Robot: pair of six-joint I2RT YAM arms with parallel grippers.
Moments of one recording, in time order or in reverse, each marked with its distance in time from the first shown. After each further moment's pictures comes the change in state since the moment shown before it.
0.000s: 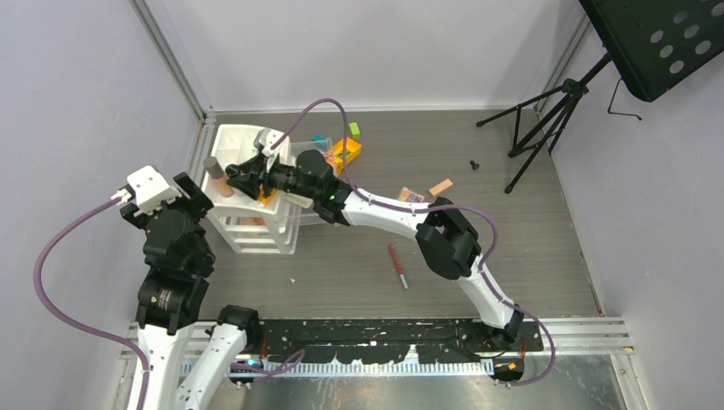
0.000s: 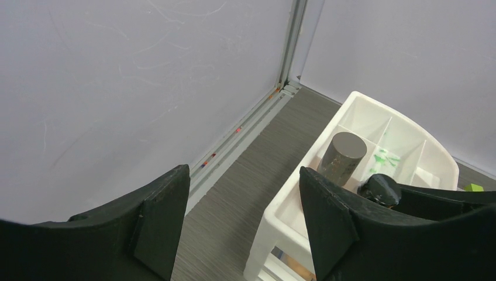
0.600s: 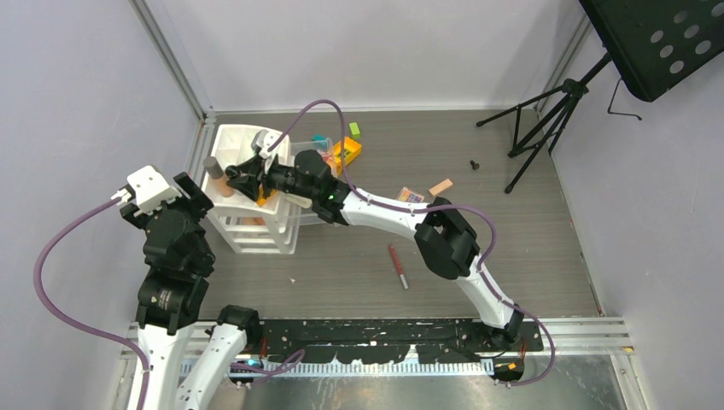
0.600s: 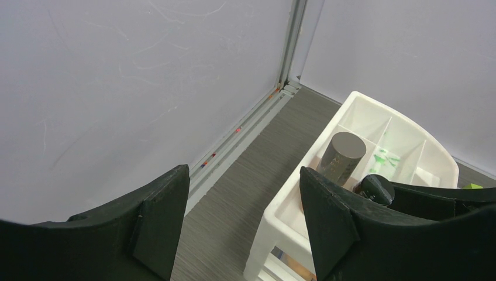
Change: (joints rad) left arm 0.000 0.000 0.000 0.000 0.000 0.000; right arm 0.002 0.020 0.022 -0.035 0.001 -0.043
